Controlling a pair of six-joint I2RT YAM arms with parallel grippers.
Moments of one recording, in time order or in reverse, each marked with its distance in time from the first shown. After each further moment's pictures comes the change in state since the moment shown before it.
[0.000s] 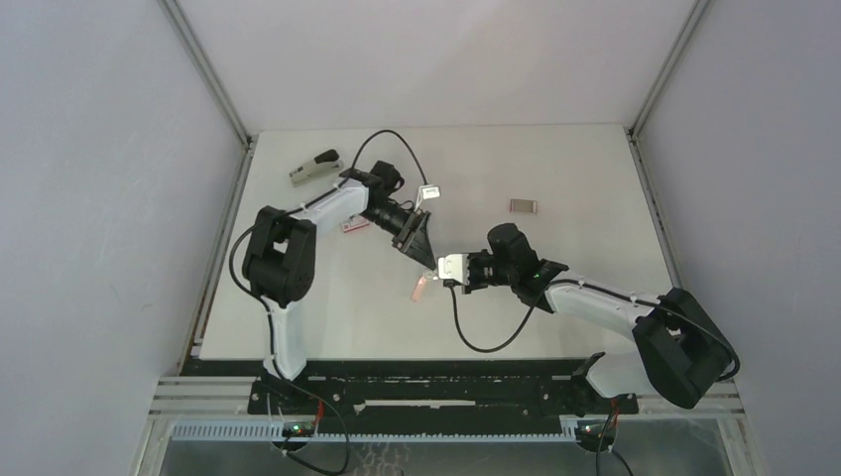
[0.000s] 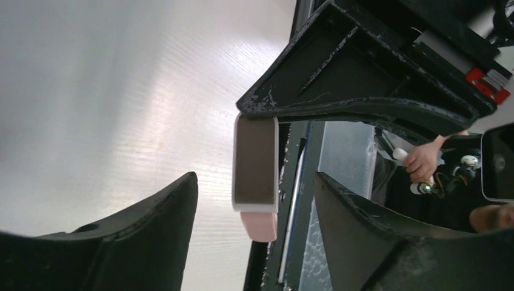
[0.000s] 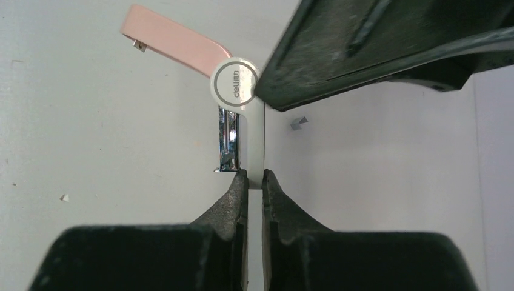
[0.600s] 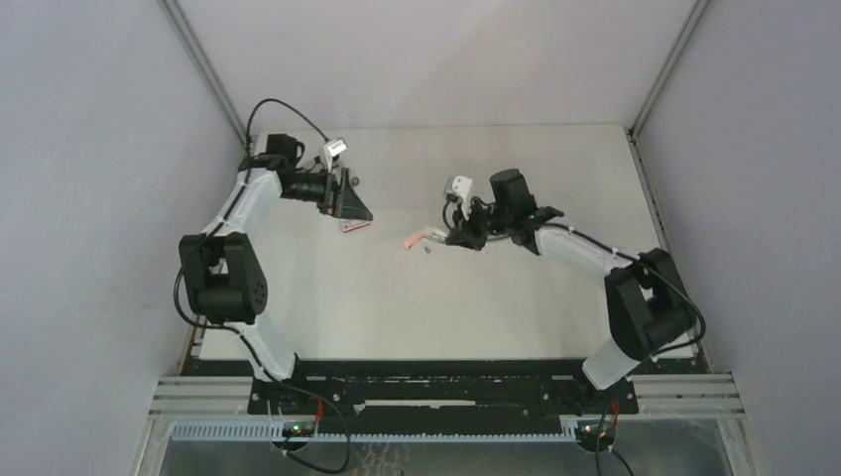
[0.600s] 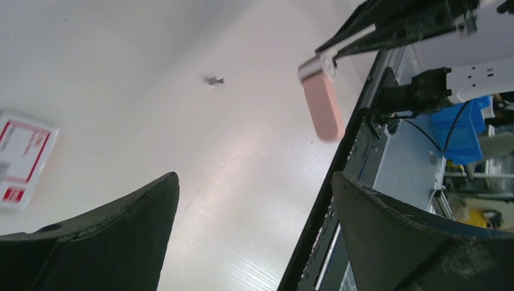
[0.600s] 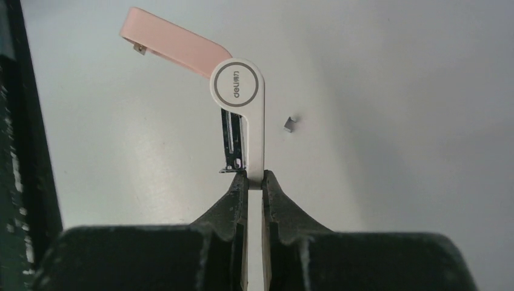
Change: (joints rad) left arm 0.419 -0.208 -0.003 0.039 -0.055 -0.005; right arm -0.197 0.225 0.358 -0.228 -0.188 0.481
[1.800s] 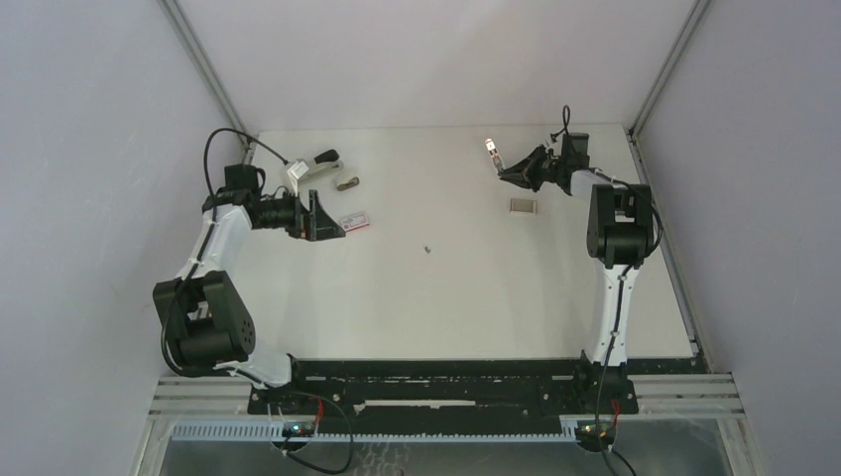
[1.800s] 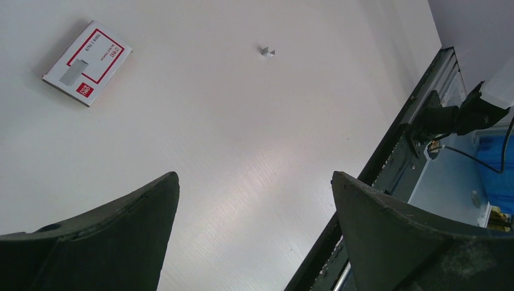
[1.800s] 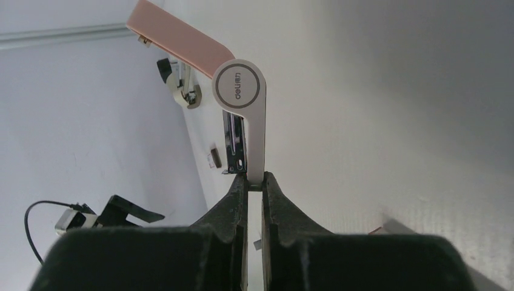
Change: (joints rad) left arm 0.220 -0.290 -0.341 0.137 -0.076 0.000; right arm -0.525 0.747 0.615 0.134 -0.174 1.320
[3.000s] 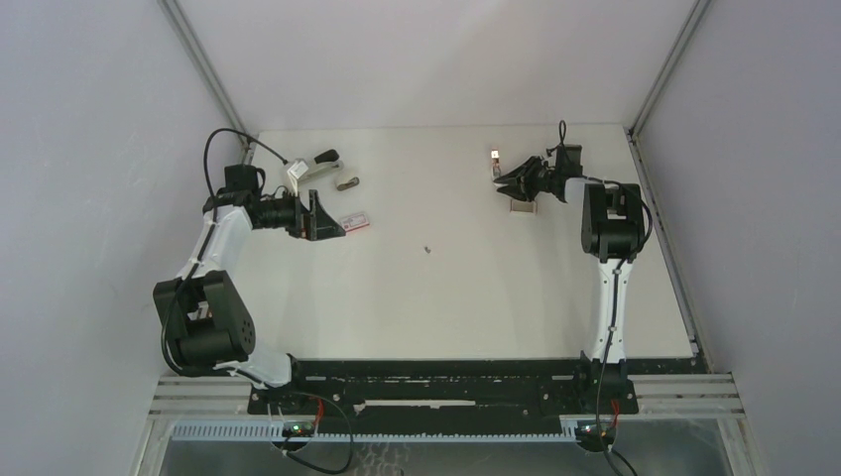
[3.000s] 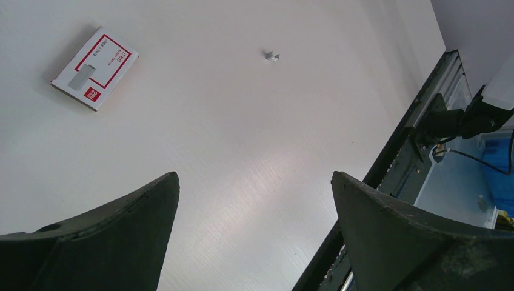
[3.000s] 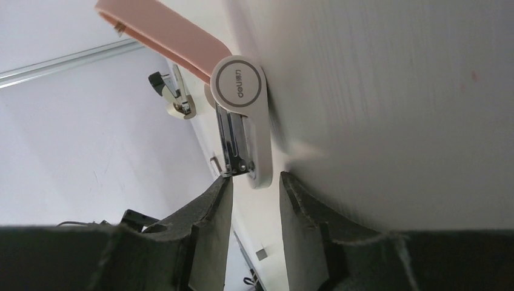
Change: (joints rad) left arm 0.001 0.000 -0.011 0.039 -0.003 -0.013; right arm -0.006 0.137 0.046 0.048 -0.007 0.128
